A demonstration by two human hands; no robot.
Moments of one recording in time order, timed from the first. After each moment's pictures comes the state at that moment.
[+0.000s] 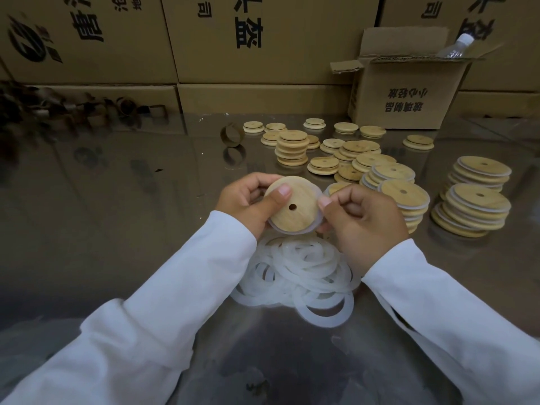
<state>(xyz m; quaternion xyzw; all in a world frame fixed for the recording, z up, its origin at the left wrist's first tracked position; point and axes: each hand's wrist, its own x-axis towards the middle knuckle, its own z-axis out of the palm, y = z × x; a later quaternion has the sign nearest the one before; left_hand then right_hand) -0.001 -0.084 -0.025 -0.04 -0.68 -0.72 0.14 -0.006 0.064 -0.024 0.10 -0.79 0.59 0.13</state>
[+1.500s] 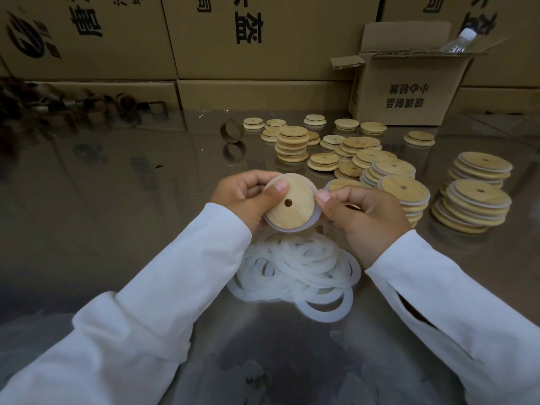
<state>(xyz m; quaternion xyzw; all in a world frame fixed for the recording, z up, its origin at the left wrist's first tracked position) 0.000 -0.090 -0.023 -0.05 -0.68 -0.72 0.11 -0.007 0.068 -0.022 0.10 -0.76 0.64 0.07</state>
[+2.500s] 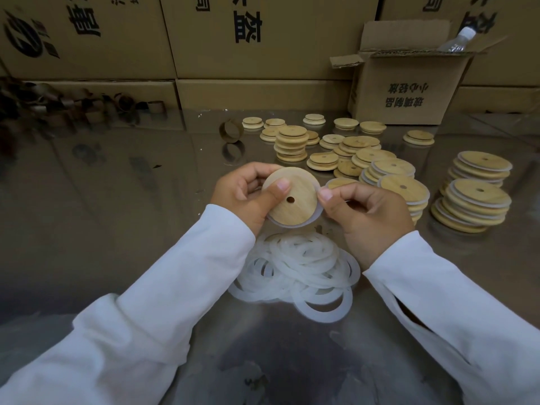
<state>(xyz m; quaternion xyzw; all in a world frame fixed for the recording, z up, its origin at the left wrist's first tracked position) 0.006 -0.082 -0.018 -0.06 -0.69 -0.70 0.17 -0.001 0.066 -0.019 0.09 -0.75 0.65 0.11</state>
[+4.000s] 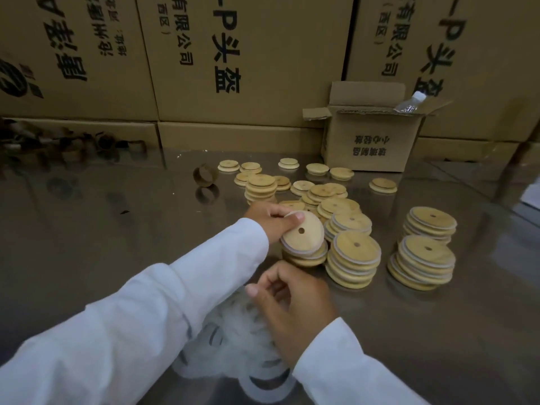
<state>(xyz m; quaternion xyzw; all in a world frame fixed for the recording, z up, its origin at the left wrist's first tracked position) -0.099 -0.031 -0.005 0.00 -0.81 -0.59 0.04 0.003 0.067 -0.034 0.20 -0.84 0.50 0.06</state>
